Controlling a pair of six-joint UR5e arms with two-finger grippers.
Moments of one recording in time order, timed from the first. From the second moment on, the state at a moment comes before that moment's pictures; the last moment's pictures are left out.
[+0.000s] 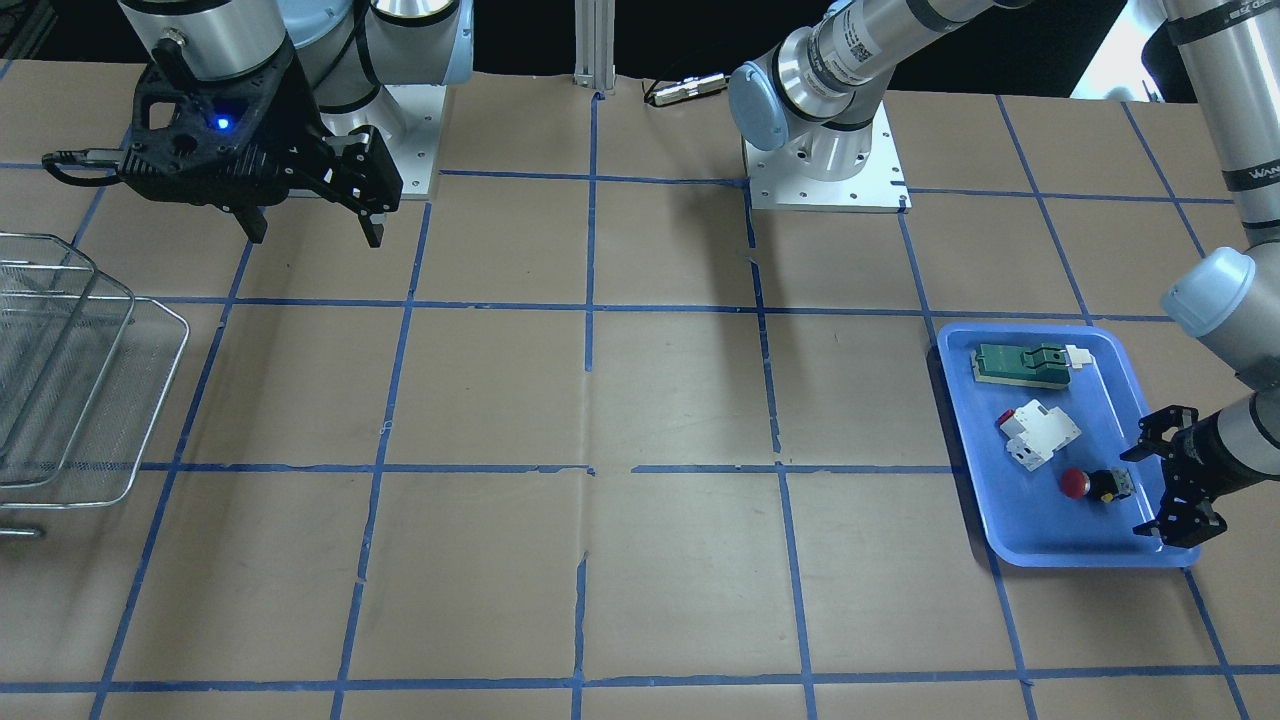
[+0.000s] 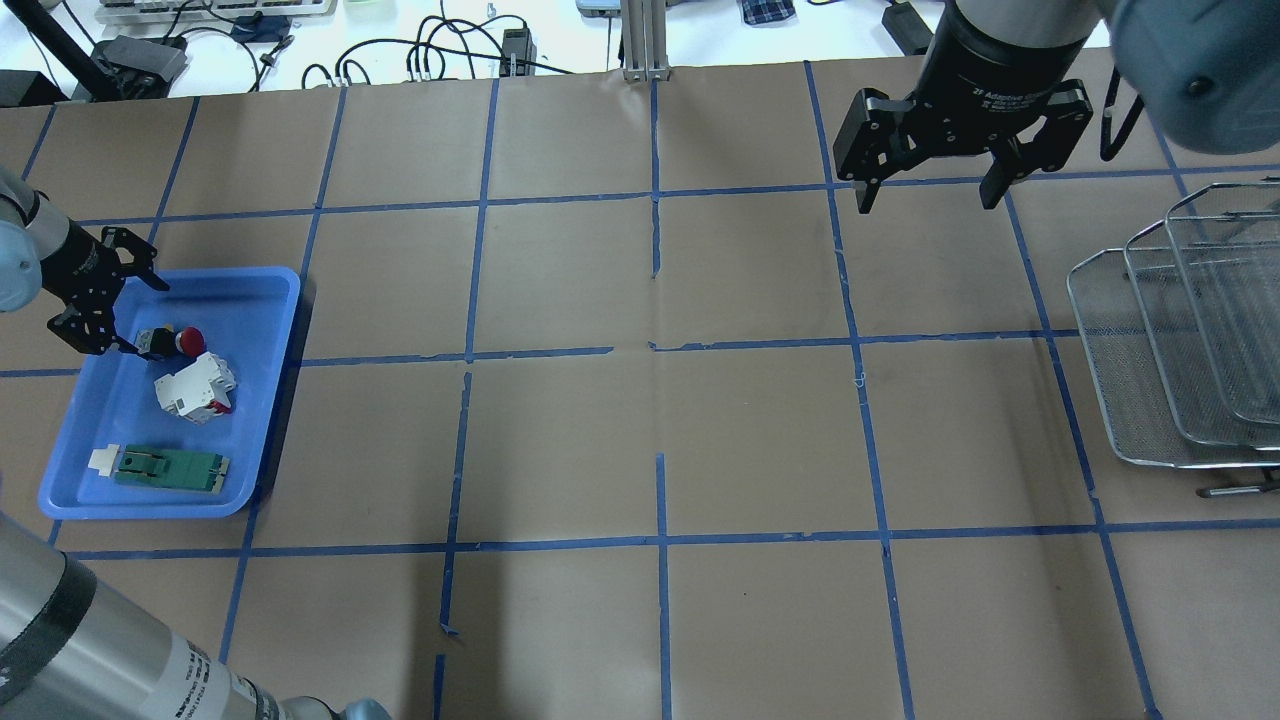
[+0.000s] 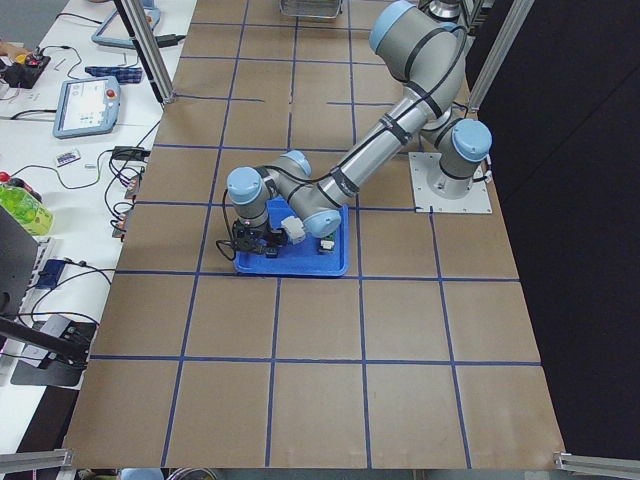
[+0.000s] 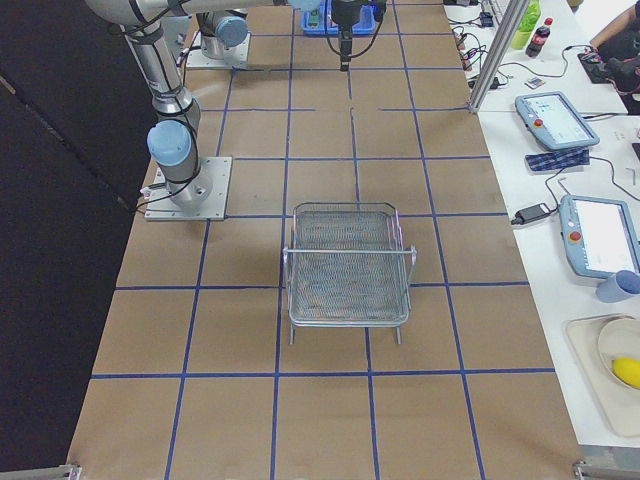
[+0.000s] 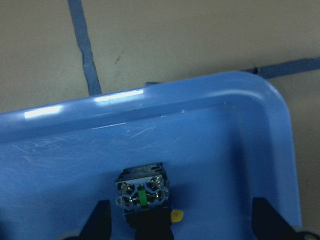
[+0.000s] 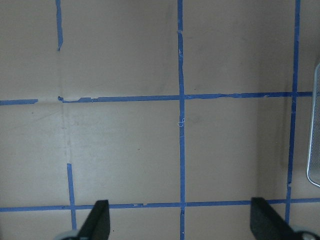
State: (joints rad) left arm -0.95 -2.14 -1.59 -1.01 1.59 -0.79; right arm 1.63 -1.56 1.48 -1.52 -1.58 0.07
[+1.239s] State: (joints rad) left arm -0.92 -2.16 -1.59 -1.02 1.58 -0.79; right arm 1.64 -1.61 1.50 -1.49 -1.57 0.06
